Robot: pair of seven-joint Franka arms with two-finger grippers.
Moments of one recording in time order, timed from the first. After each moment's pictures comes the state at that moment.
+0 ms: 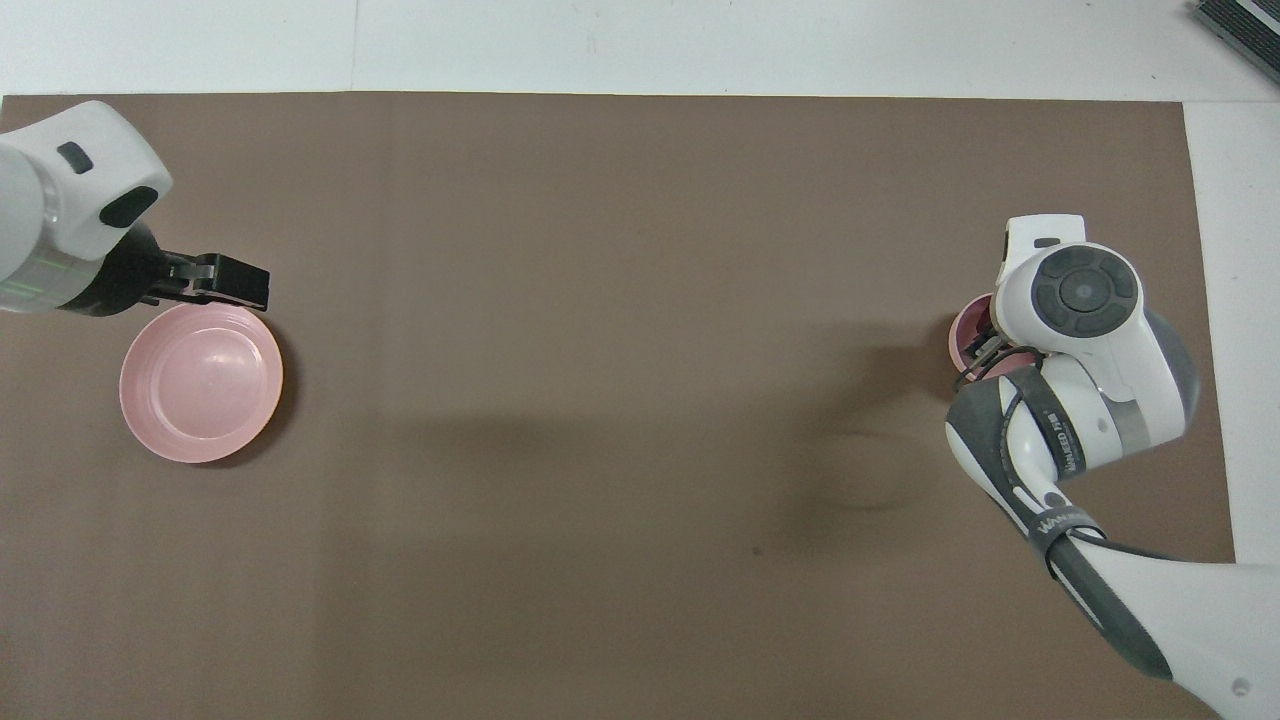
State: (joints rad) left arm -0.13 0.04 0.00 -1.64 -0.02 1.74 0.00; right arm 0.11 0.27 -0.10 -2.01 -0.52 2.36 -0.34
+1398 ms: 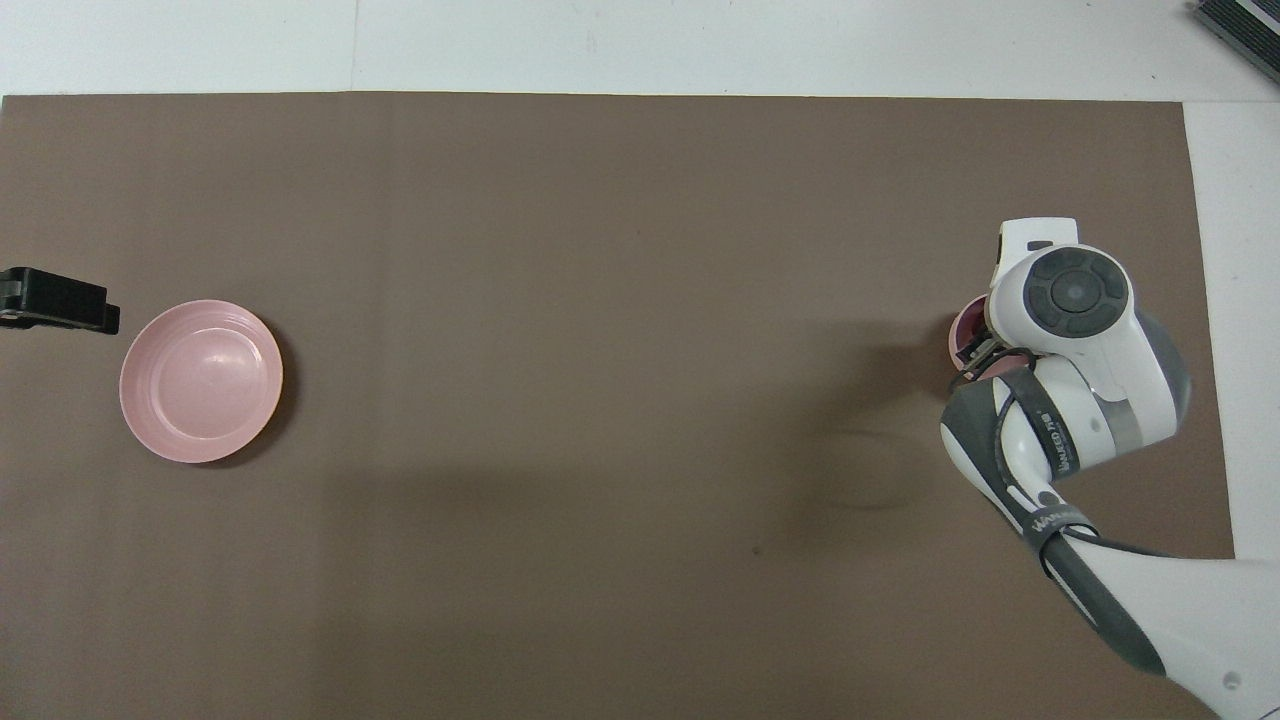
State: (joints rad) left arm -0.02 -0.01 0.00 -1.54 -0.02 1.56 0.04; right arm 0.11 0.28 -0.10 -2.01 -0.52 2.36 -0.34
